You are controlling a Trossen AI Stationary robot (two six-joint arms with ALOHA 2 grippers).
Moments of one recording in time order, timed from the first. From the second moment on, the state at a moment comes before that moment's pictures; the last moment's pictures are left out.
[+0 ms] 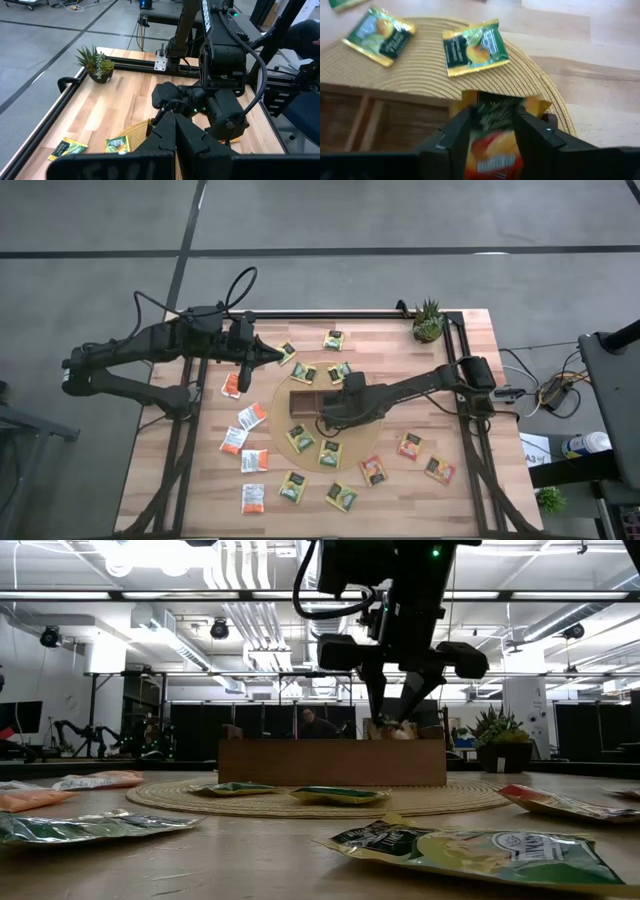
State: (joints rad) left arm 0.16 0.99 1.20 -0.52 0.11 -0.05; right arm 0.16 1.99 1.50 -1.03 0.65 1.61
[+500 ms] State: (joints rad) left arm 0.16 0.99 1.20 -0.52 0.11 -0.05; right arm 0.16 1.87 1.50 -1.04 0.63 1.31
